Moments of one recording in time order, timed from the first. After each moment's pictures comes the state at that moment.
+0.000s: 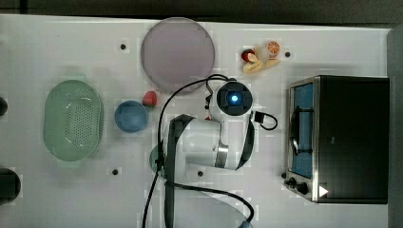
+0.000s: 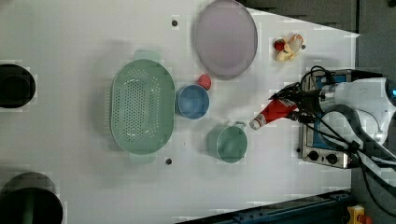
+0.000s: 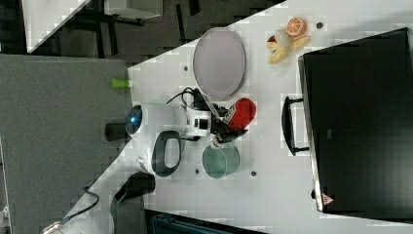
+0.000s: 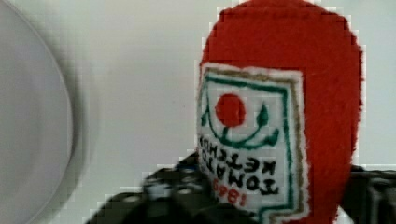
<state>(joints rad) 0.15 0.29 -0.23 -2.25 0.07 0.87 0.05</state>
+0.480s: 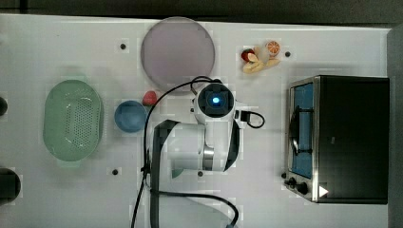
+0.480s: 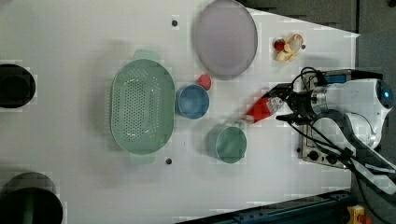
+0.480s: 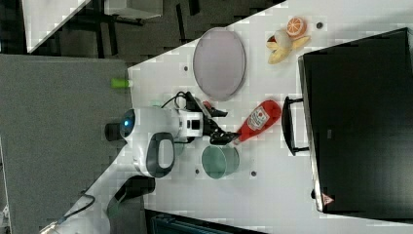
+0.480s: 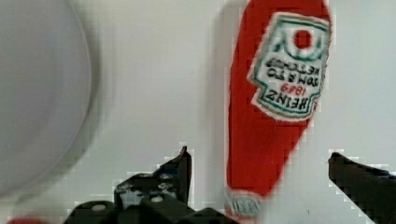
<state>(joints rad) 0.17 0.26 -0.19 -2.27 0.05 0.86 0.05</state>
